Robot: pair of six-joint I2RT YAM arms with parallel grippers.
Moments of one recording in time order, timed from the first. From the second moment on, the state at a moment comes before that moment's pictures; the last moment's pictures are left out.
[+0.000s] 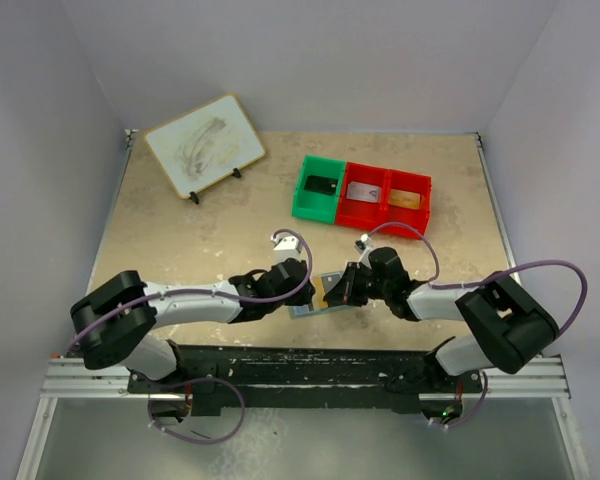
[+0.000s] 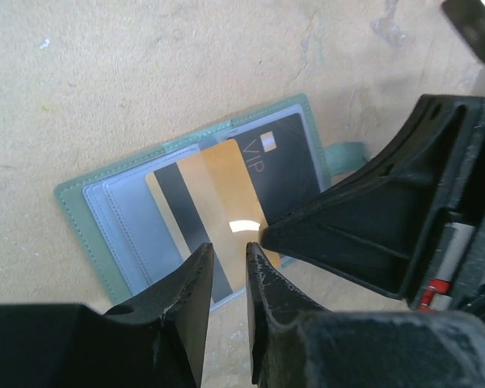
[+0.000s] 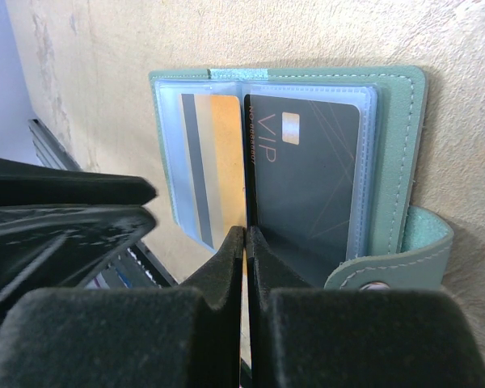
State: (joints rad) left arm -1.06 1.45 0.70 0.03 -0.34 -0.91; right arm 0.58 1.43 0.34 0.42 -0.40 0.85
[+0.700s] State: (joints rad) left arm -1.06 1.54 0.69 0.03 -0.35 -0.91; right arm 0.58 1.43 0.34 0.46 -0.42 0.85
